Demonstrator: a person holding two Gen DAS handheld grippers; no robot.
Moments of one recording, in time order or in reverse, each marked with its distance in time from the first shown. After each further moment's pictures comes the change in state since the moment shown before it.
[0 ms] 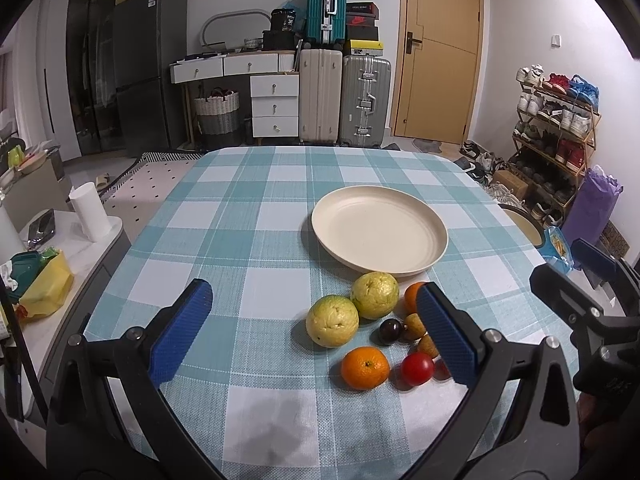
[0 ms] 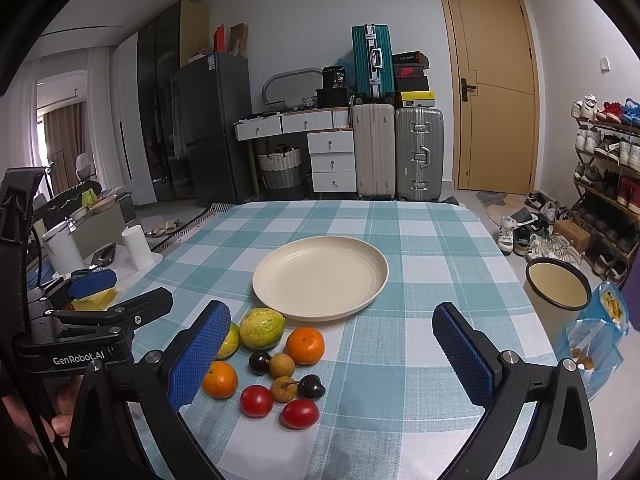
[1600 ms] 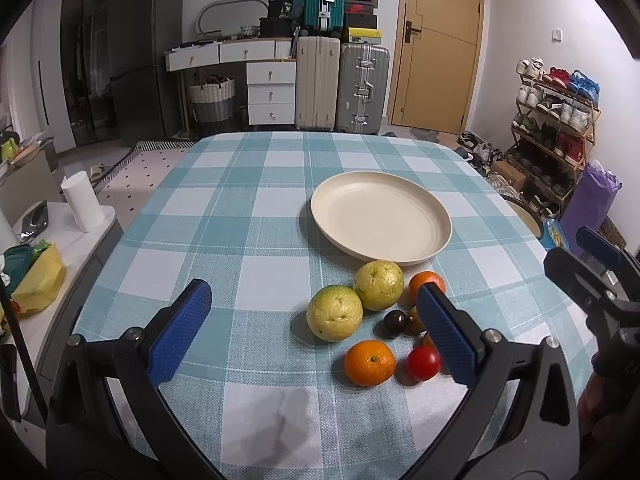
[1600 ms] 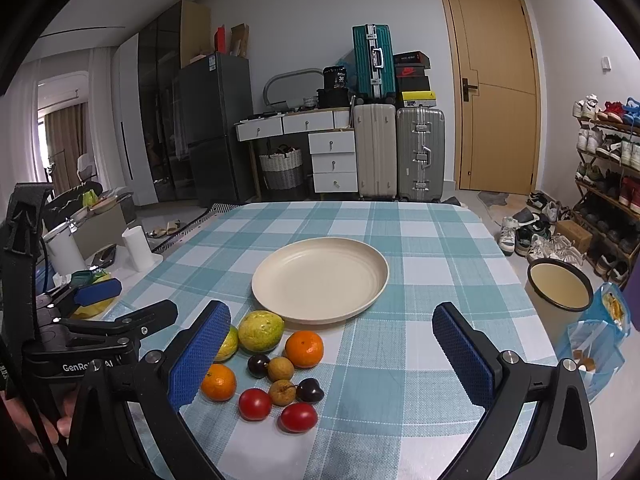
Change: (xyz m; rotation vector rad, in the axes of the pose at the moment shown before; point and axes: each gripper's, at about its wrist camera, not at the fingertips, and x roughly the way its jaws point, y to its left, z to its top) left arm 0.023 0.006 -0.009 -0.004 0.054 -0.023; right arm 0.002 -0.001 0.002 0.005 -0.005 0.005
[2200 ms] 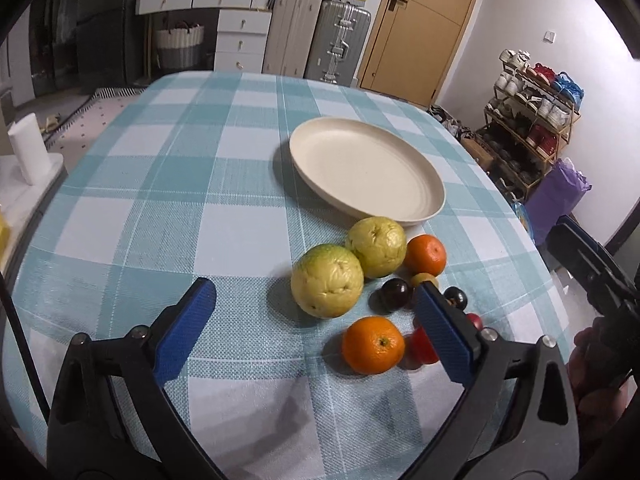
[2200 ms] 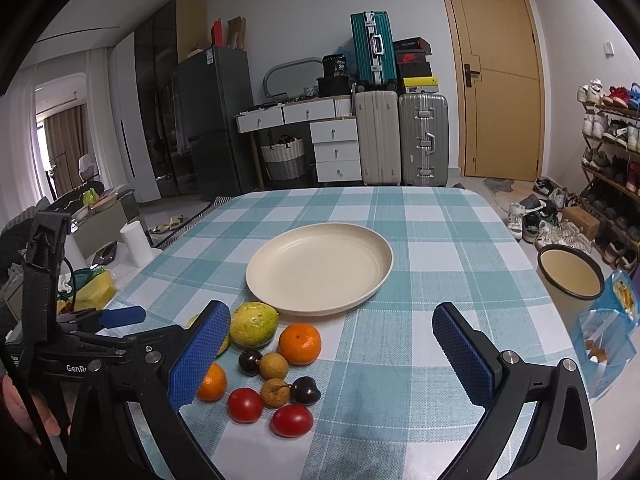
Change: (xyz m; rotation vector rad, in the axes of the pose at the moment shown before) left arm 0.066 0.027 -0.012 -0.075 0.184 -0.190; right arm 0.030 -0.014 -0.009 0.024 0.041 0.029
